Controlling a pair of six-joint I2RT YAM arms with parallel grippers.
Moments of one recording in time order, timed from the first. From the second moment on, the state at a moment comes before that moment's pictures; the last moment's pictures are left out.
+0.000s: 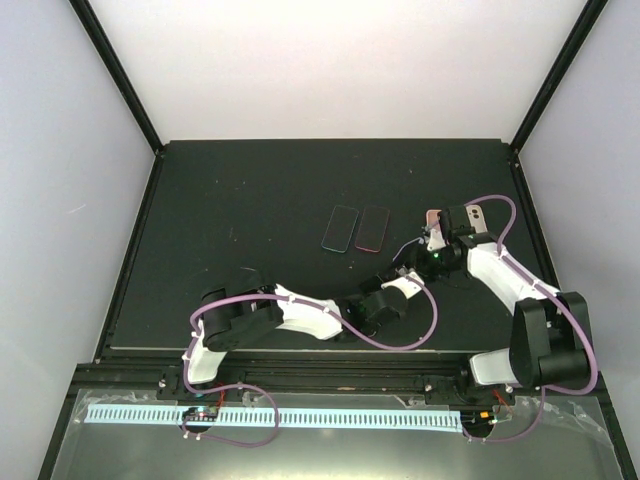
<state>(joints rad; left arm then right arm) -1.27 2.02 1.09 0.42 -0.74 0.16 0.18 1.38 0.81 -0.65 -0.45 0.45</state>
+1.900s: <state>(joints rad) -0.98 1.61 0.96 -0.07 -0.94 0.47 0.07 0.66 0.68 -0.40 -0.40 0.09</state>
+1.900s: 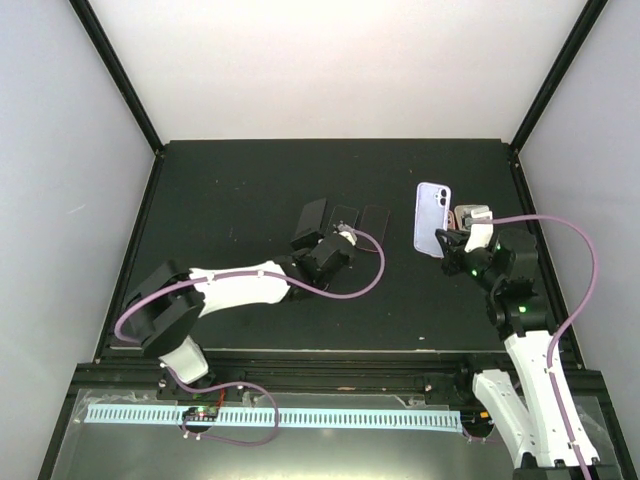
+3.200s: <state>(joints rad) -0.81 1.96 1.11 -0.25 -0.84 0.42 0.07 0.68 0.62 -0.36 -0.38 0.08</state>
